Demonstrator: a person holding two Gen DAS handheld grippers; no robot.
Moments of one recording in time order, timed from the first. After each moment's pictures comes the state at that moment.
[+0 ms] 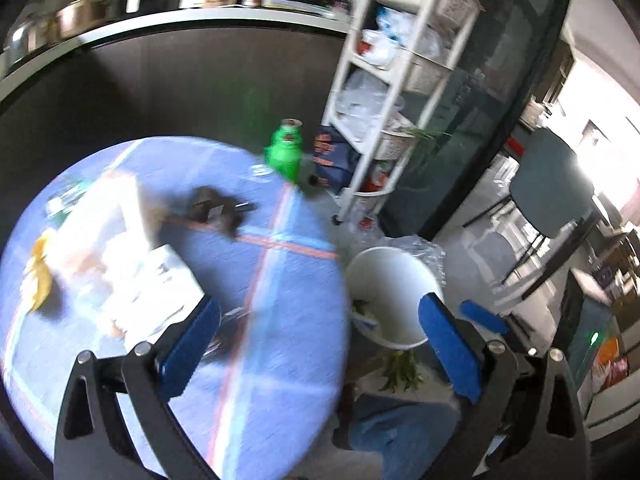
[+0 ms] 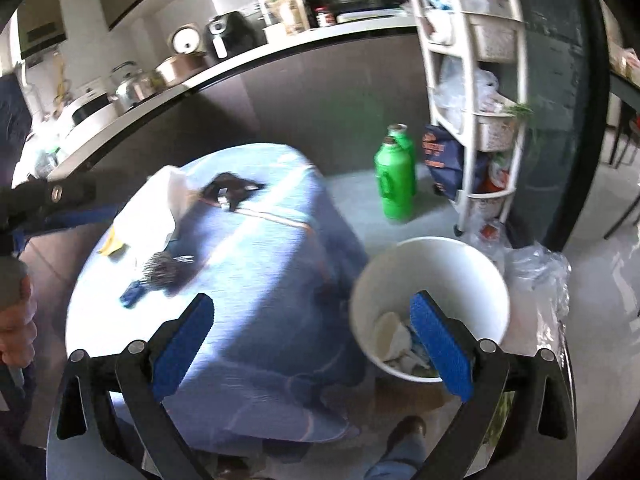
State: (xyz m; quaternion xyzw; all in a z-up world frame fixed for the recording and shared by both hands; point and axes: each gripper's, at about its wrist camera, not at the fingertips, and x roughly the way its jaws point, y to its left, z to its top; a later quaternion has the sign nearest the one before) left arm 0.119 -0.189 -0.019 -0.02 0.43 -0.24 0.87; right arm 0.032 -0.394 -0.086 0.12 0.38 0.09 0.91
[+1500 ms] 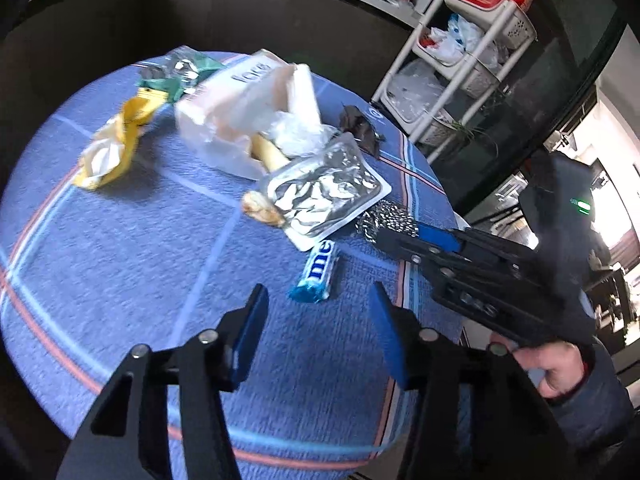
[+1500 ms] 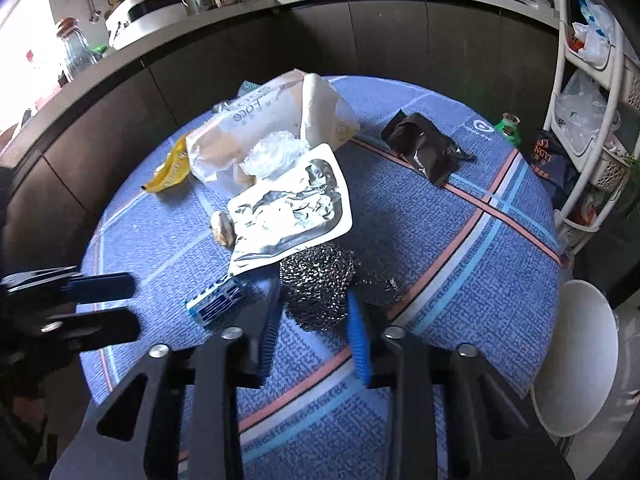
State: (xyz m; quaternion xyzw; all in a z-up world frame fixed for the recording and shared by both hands) left arm 0.118 -0.020 -0.100 -0.09 0.49 -0.23 0.84; right arm 0.117 -0.217 -0.117 0.02 0.45 0.19 0.87
